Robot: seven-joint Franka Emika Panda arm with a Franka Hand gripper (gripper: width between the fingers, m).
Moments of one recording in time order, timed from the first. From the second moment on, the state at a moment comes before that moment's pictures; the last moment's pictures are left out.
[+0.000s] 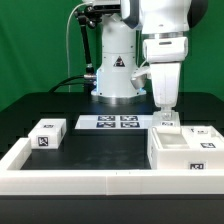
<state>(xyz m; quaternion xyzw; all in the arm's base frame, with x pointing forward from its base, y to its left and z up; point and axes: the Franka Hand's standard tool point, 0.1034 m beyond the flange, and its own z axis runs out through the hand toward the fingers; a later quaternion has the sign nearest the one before) 0.462 0.070 0.055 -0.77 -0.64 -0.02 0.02</state>
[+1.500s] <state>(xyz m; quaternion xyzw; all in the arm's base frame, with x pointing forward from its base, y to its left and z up) 0.484 0.065 0.055 -0.72 -0.69 -0.02 0.01</state>
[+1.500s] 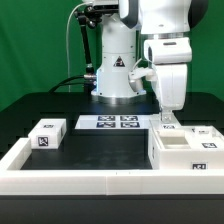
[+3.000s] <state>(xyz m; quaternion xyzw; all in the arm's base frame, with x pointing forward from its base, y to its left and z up) 0.550 0.057 0.057 -0.71 -0.70 -0.03 0.02</state>
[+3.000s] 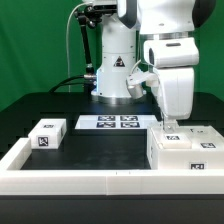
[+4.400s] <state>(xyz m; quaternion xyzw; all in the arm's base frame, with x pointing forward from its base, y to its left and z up) 0.575 0.053 0.057 -0.70 -0.71 -0.04 0.01</state>
